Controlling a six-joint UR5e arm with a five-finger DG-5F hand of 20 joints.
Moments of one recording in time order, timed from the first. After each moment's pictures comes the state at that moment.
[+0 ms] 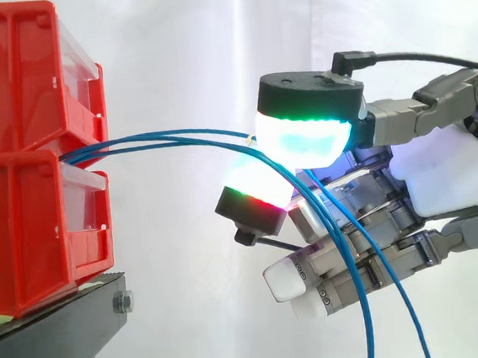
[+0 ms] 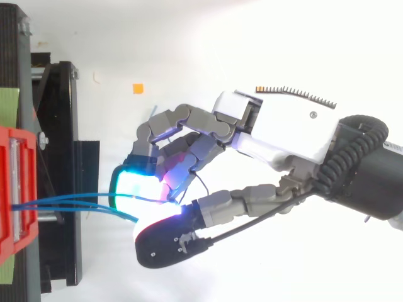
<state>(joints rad) 0.26 -2.24 -1.18 -3.03 -0.99 0.04</state>
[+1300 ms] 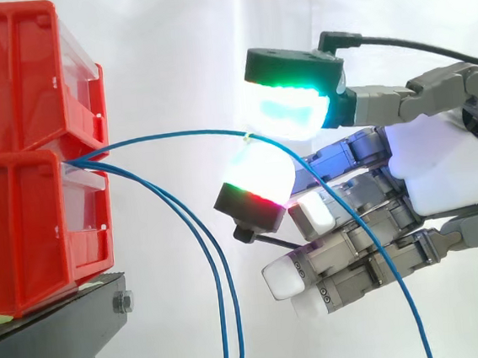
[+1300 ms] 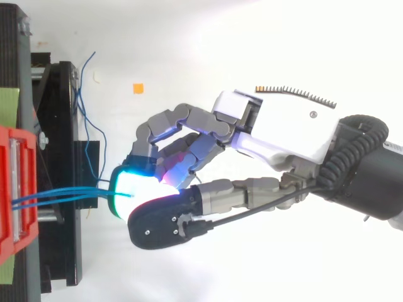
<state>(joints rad) 0.26 -2.24 -1.17 -3.03 -0.99 0.04</state>
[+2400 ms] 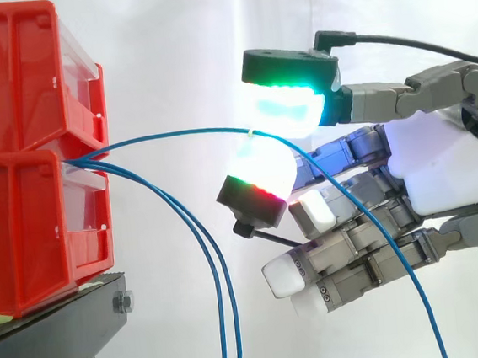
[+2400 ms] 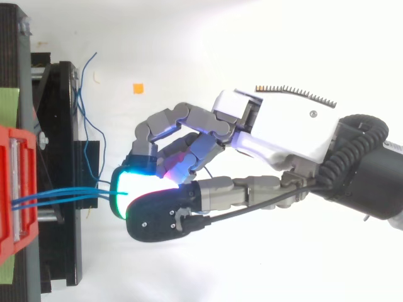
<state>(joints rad) 0.26 -2.24 -1.17 -3.03 -0.99 0.04</state>
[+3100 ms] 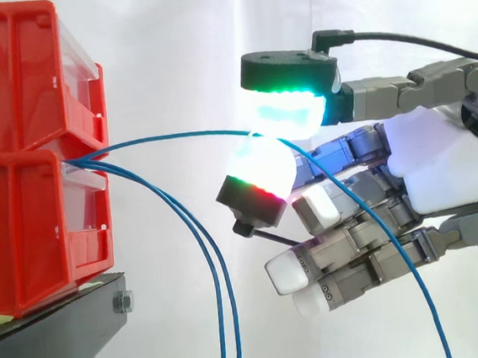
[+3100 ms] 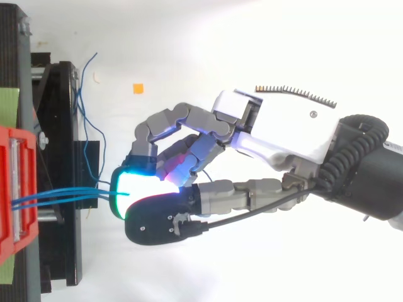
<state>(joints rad) 0.26 -2.24 -1.17 -3.03 -0.99 0.04</state>
